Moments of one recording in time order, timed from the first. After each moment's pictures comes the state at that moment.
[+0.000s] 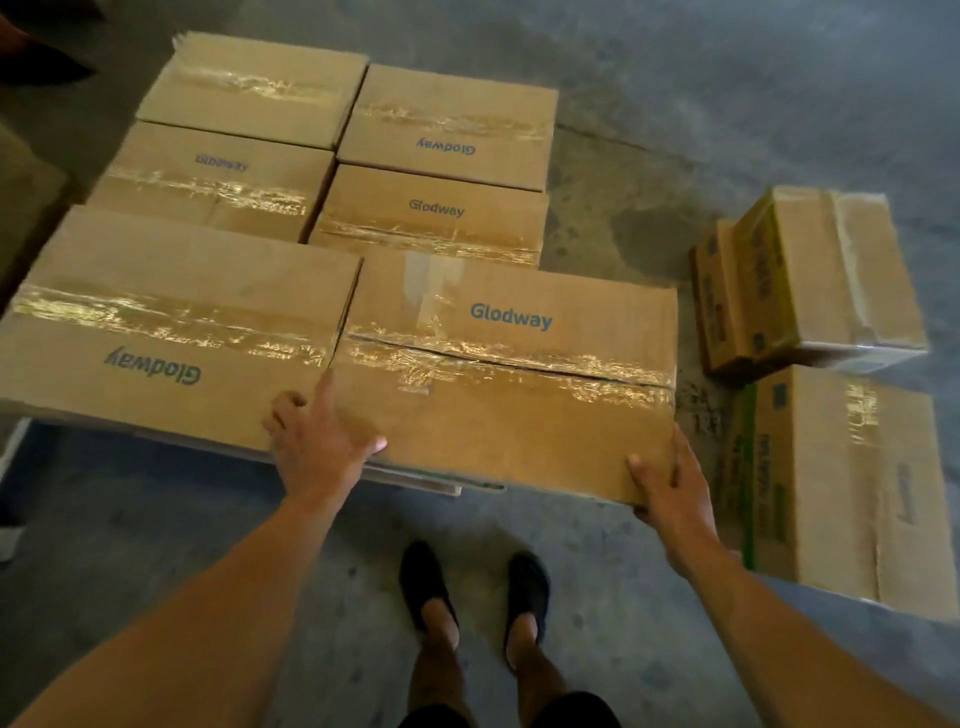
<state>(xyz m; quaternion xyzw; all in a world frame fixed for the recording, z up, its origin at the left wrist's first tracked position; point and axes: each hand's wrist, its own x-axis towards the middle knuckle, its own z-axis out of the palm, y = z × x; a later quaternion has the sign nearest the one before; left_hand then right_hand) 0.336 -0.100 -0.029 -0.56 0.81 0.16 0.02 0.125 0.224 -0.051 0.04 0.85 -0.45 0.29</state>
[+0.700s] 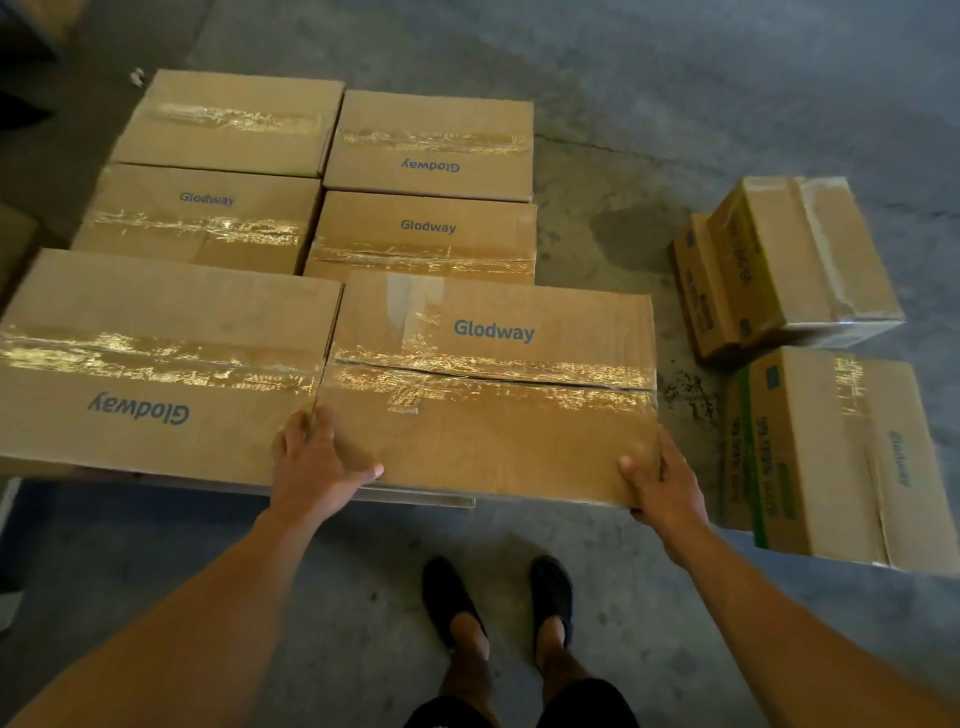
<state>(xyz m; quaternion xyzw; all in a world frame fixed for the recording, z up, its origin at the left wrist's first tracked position) 0.373 -0.169 -0.047 -0.43 0.87 0.18 0.15 0.154 0.186 -0.041 0.05 0.87 -0.38 0.31</state>
